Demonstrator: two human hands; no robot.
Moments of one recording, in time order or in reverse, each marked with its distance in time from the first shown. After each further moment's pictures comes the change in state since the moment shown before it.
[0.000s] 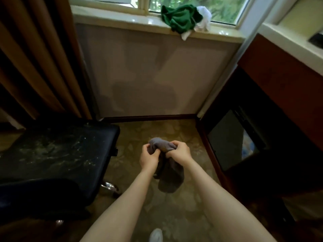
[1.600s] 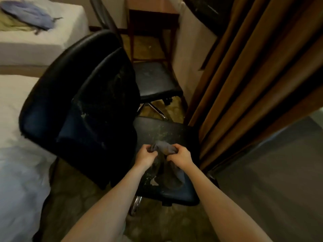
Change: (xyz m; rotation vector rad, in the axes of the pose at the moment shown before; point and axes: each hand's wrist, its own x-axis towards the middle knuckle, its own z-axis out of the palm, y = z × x) left_hand 0.144 0.075 -0.183 -0.496 1.289 -0.399; right_hand 0.202 -0.260 0.237 -0.689 -1.187 -0.876
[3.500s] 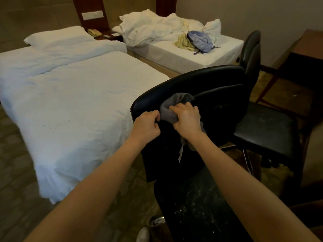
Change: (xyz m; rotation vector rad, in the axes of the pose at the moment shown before) left_hand -0.049 0.031 -0.180 0.438 0.914 0.211; right_hand 0.051 -0.232 0.075 -0.681 -0.092 -1.489
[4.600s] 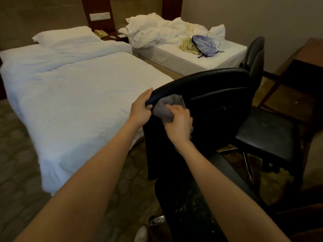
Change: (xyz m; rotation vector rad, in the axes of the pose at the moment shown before) left_hand 0.020 -0.021 -0.028 -0.346 0.115 -0.197; right_hand -0.020 -0.059 0.015 0.368 0.254 0.257
